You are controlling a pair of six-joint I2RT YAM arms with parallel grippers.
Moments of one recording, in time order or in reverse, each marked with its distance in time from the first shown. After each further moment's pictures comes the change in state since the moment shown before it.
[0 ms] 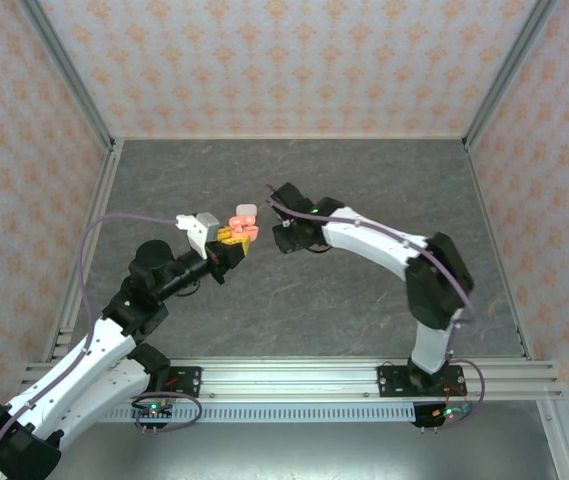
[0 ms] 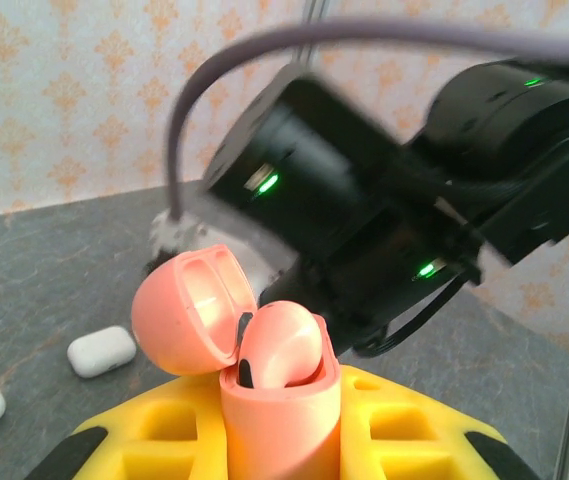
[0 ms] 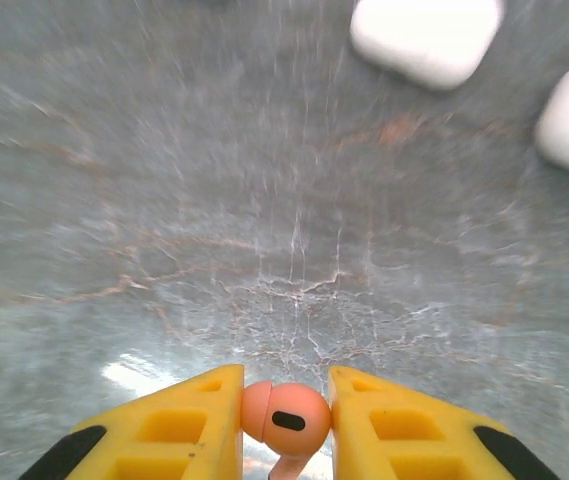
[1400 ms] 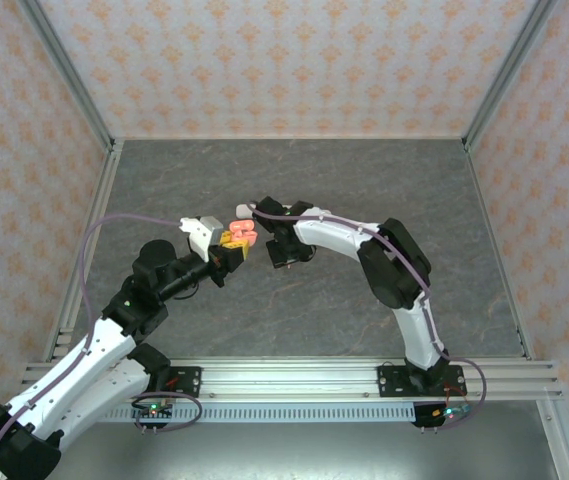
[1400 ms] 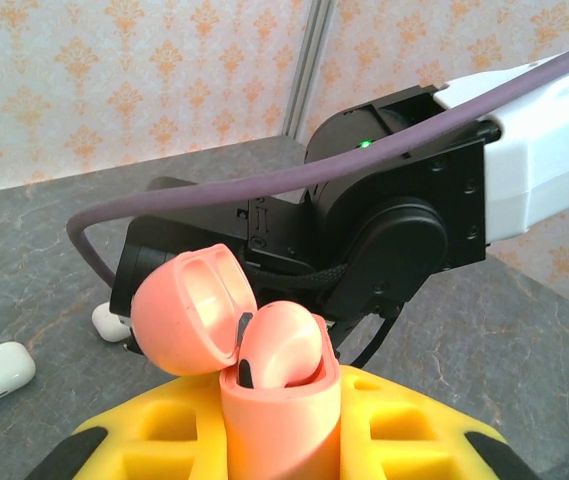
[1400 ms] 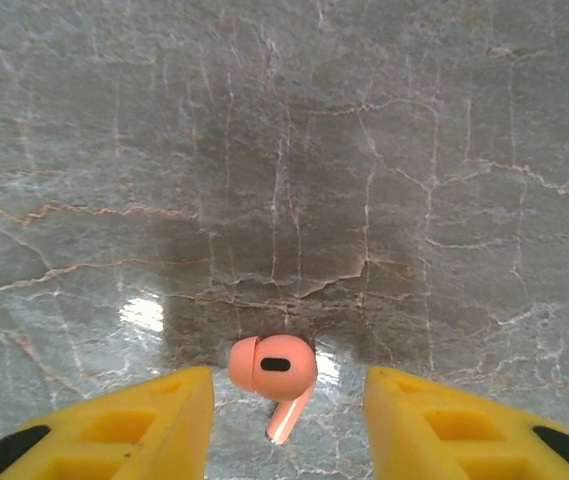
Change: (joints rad) left arm 0.000 -0.001 0.000 -0.093 -0.023 0.069; right arm 0.024 0.333 0.154 -0.151 -0.009 0.048
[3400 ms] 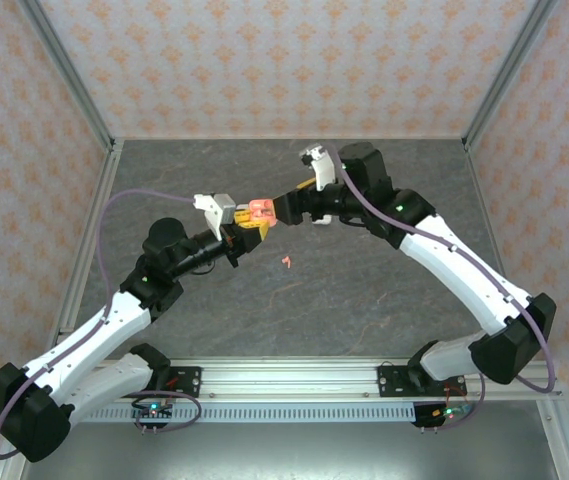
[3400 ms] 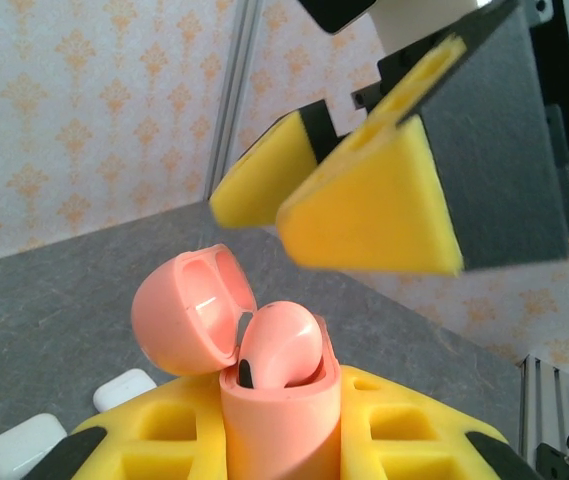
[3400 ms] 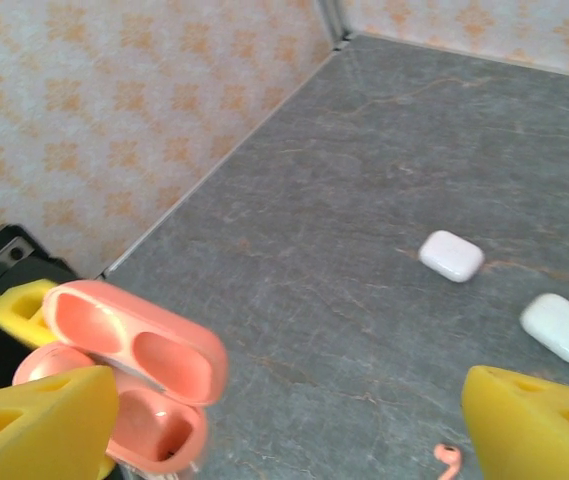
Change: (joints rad) left arm 0.000 0.222 0.111 0.258 0.154 -0.063; right arm -0.166 -0.740 -0.169 0.333 -0.451 -0.200
